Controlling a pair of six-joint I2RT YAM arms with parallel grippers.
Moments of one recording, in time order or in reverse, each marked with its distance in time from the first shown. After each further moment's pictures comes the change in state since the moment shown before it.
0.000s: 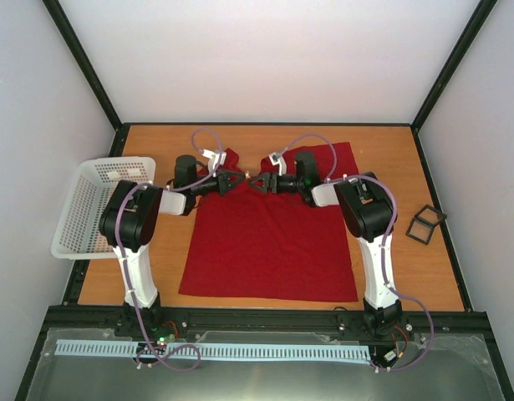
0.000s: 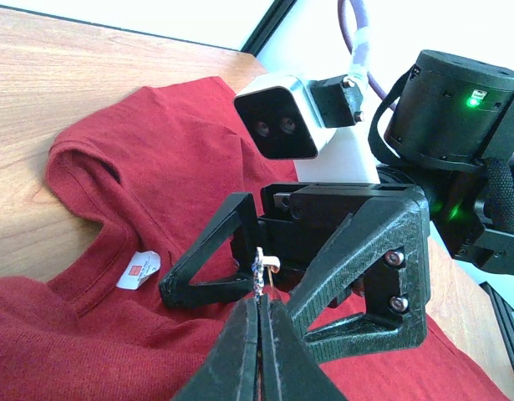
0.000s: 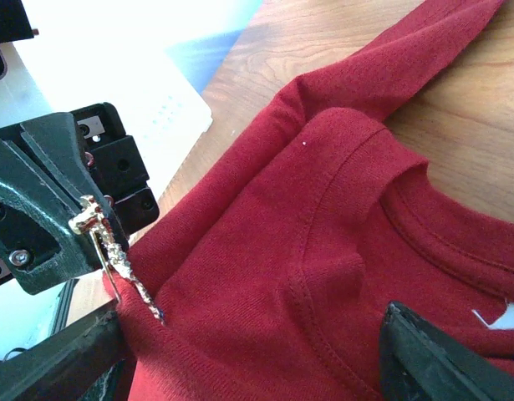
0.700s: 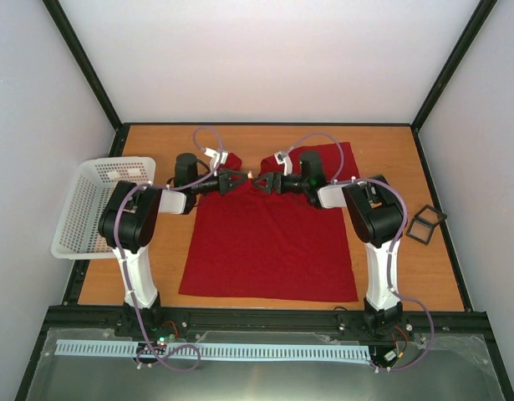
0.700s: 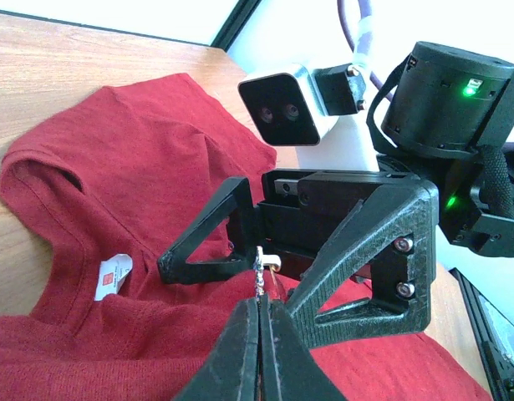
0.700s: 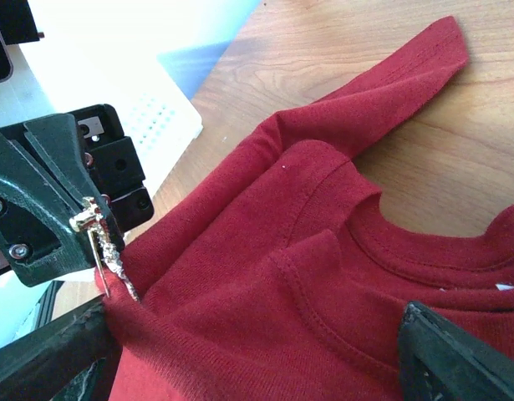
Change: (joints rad) left arm -0.004 -0.014 0.018 -0.019 0.058 0.004; right arm -0.014 -0.102 -0.085 -0.020 0.055 -0.042
